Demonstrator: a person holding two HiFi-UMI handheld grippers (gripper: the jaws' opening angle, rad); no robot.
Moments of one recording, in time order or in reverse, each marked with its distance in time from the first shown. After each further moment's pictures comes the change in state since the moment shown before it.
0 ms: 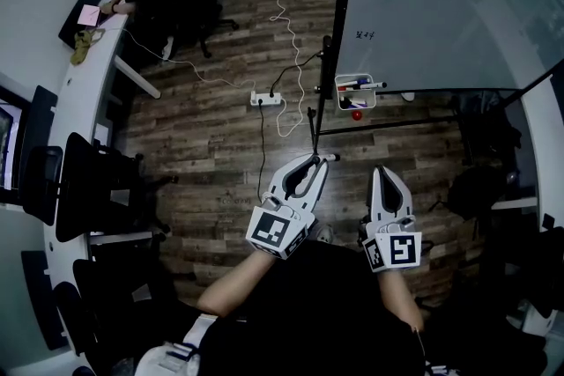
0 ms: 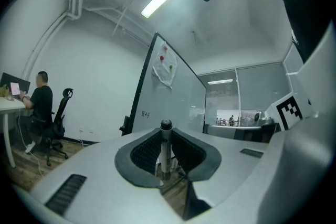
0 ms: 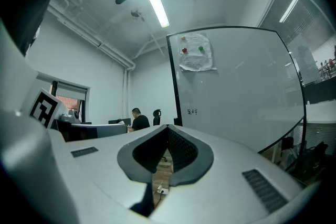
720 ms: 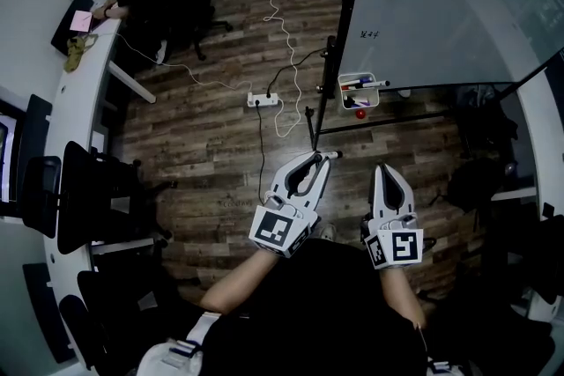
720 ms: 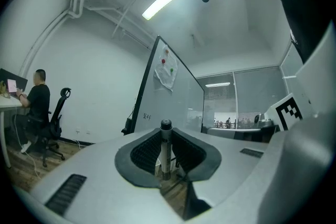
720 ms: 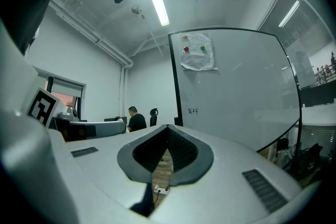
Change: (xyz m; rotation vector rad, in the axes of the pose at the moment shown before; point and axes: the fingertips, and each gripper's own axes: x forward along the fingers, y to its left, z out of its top) left arm -0.010 0.018 0.006 -0.004 -0.010 -0.022; right arm 0.006 0.017 -0.003 -0.020 0.006 -0.048
